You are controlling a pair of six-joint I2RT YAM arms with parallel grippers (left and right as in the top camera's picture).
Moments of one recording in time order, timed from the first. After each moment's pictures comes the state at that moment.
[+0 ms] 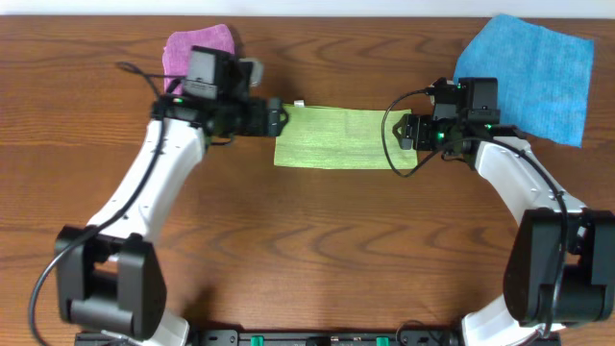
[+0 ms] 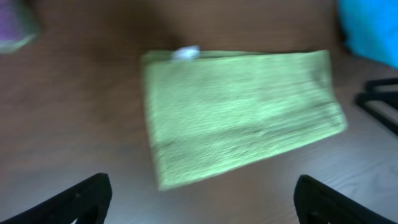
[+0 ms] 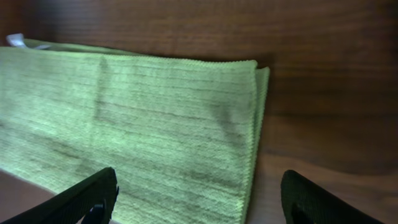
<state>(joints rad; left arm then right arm) -0.24 1.74 1.34 -0.57 0.43 -0.20 0.01 1.76 1.10 -0.35 -0.32 0.08</state>
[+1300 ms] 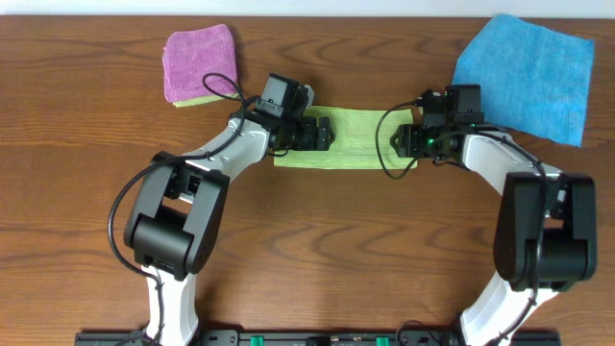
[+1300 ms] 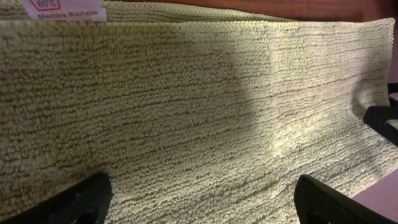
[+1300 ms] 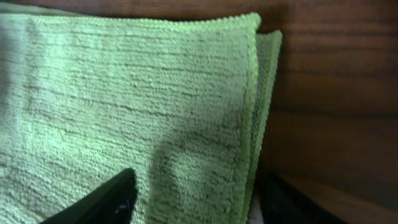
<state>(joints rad) -0.41 2.08 1.34 -0.29 0.39 -0.39 0.01 1.94 1.11 -0.29 -0.34 0.05</state>
